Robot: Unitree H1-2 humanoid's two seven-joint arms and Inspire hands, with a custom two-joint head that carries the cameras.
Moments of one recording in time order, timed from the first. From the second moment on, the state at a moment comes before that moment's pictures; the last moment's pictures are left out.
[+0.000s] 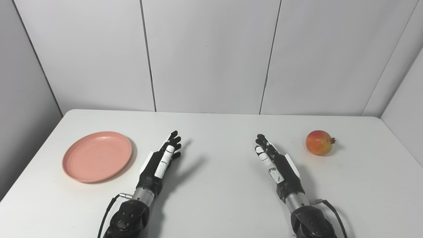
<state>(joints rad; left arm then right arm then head) -0.29 0.06 -0.06 0.25 0.01 0.04 -0.13 -0.26 -0.05 0.06 0.15 -0.02 0.07 0.09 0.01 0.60</state>
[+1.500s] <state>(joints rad) -0.35 0.01 -0.08 0.41 0.02 -0.21 -0.10 -0.26 -0.08 0.02 0.23 0.03 -0.02 0.12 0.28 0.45</state>
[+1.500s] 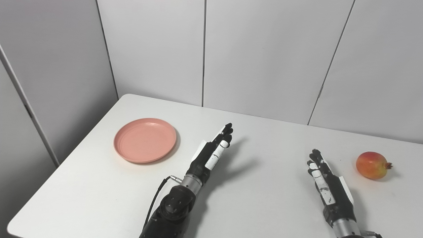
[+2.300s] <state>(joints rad) -0.37 -0.01 -0.08 0.45 0.05 -0.28 -0.07 -0.25 -0.09 0.02 0.24 0.04 -0.05 0.12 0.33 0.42</state>
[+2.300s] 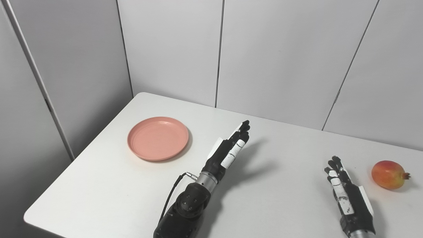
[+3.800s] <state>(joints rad) -0.40 0.16 0.18 0.37 -0.07 -0.20 0.06 -0.32 -0.07 0.01 0.34 0.01 -0.11 0.08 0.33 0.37</state>
